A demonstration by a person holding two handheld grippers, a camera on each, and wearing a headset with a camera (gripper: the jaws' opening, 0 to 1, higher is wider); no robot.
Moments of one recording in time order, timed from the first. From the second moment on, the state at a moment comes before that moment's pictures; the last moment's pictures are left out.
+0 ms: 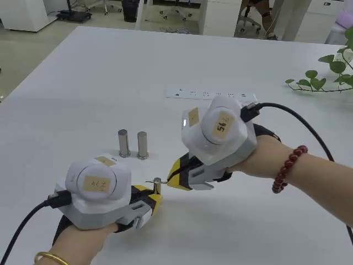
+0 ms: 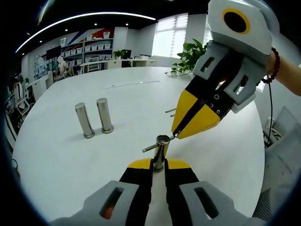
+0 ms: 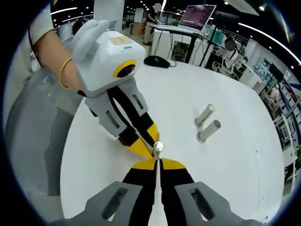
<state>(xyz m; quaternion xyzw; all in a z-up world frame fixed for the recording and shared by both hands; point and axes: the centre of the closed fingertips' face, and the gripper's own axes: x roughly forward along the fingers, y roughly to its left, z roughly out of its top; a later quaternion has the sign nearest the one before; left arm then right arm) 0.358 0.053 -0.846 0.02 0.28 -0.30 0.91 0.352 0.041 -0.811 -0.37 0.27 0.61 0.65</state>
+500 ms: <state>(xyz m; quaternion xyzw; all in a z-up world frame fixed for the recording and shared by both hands) 0.358 0.053 -0.847 0.02 0.29 -0.30 0.91 0.352 0.043 -0.815 -0.37 0.27 0.61 0.65</state>
